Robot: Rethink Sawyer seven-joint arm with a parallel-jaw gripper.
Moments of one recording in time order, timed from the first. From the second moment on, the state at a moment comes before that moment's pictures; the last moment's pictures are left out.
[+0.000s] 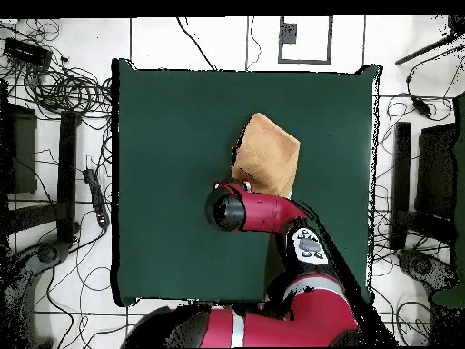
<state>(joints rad) -0.18 -0.42 0.01 1.68 -0.13 0.13 1.57</state>
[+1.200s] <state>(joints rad) -0.17 -0.42 0.06 1.69 -0.10 0.13 1.57</state>
